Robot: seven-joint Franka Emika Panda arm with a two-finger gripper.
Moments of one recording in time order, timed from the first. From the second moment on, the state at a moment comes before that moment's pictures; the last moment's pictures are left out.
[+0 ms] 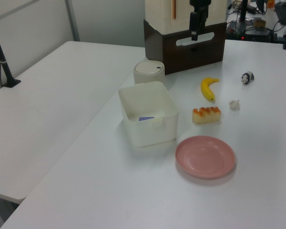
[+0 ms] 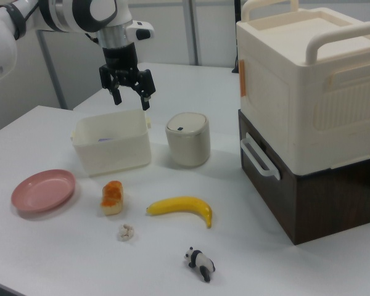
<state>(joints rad) -0.25 0.28 0.26 -1.29 -0.08 1.58 0.02</state>
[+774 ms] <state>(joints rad) -0.25 0.28 0.26 -1.29 -0.08 1.58 0.02</state>
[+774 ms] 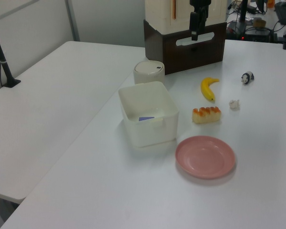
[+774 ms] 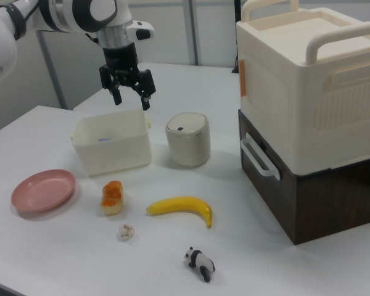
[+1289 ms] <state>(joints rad) -0.25 0.28 0.26 -1.29 -0.08 1.58 0.02</state>
